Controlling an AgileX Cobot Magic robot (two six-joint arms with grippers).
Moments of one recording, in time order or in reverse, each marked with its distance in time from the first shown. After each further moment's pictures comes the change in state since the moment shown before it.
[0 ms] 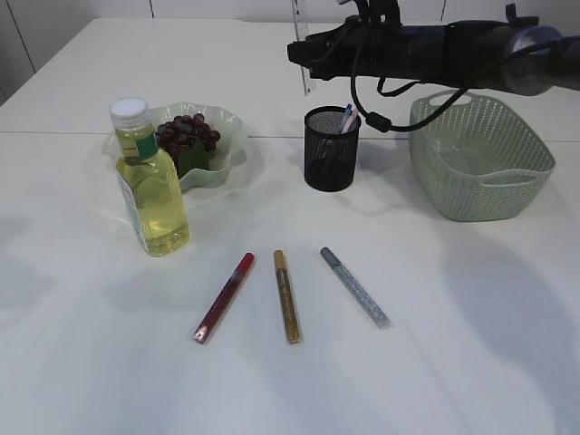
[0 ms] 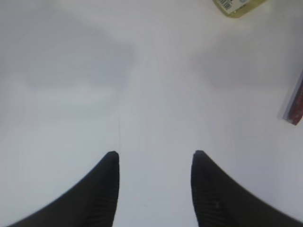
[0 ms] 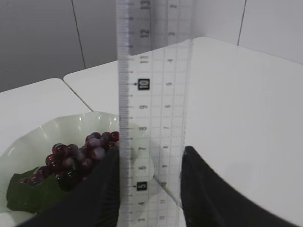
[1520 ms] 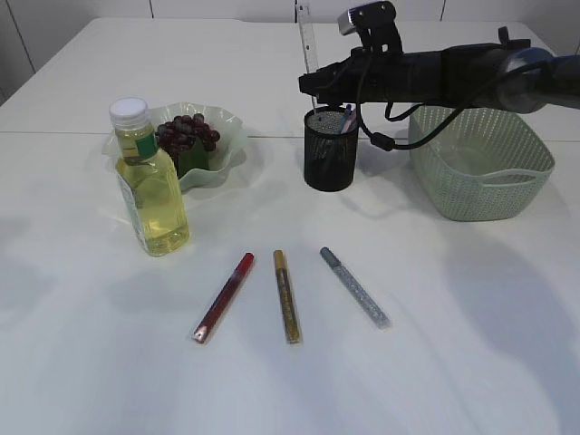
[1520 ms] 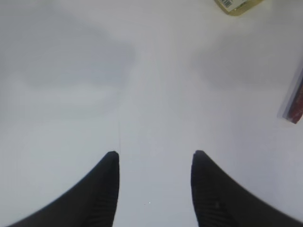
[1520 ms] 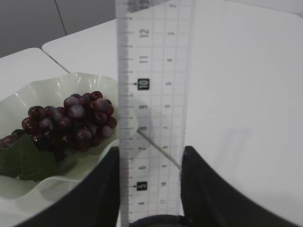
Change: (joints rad) left arm 0.000 0.000 0.000 0.000 0.004 0.000; right arm -0.016 0.054 0.000 -0.093 -0.046 0.110
